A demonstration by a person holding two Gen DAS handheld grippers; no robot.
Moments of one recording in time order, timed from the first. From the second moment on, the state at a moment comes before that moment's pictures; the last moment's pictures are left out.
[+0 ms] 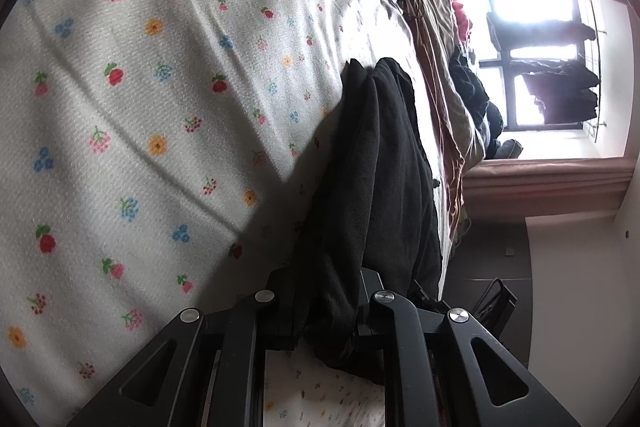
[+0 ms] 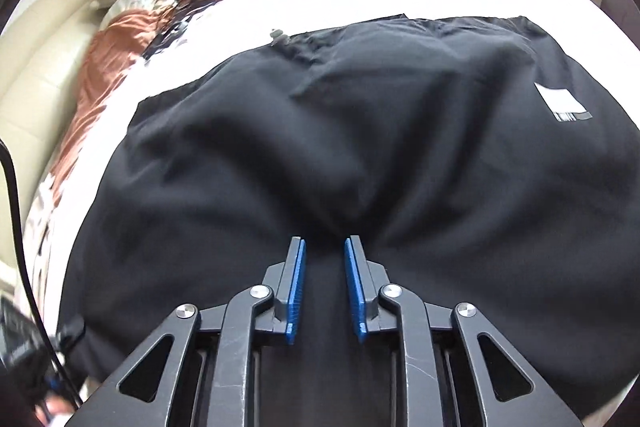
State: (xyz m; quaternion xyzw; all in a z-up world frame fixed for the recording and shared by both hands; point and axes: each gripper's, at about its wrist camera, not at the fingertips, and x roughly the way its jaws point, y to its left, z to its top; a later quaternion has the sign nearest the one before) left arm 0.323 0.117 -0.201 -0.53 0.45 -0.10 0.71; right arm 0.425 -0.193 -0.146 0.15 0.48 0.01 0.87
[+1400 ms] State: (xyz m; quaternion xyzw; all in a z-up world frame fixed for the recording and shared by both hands) left arm 0.335 0.108 -0.156 -0.53 0.43 -0.10 0.73; right arm 0.392 -0.216 -0.136 0.25 0.42 0.07 0.87
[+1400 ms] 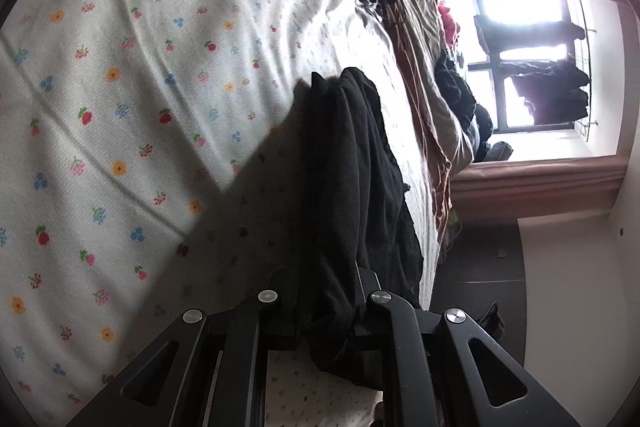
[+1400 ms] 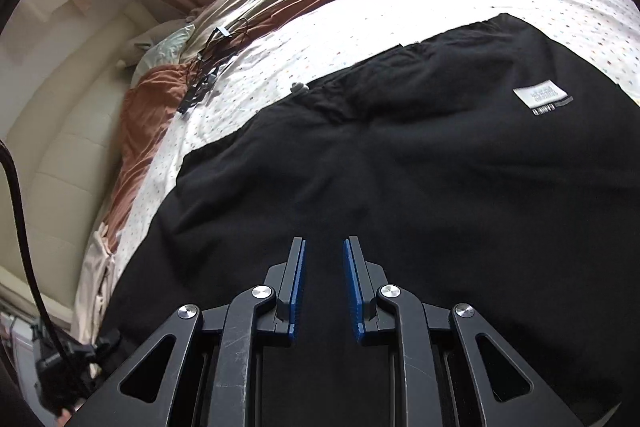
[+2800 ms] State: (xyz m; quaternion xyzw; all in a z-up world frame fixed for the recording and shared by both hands) left arm 0.364 -0.089 0.015 -0.33 0.39 -0.24 0.82; right arm 0.252 -0.300 -0.138 0.35 0.39 0.11 0.85
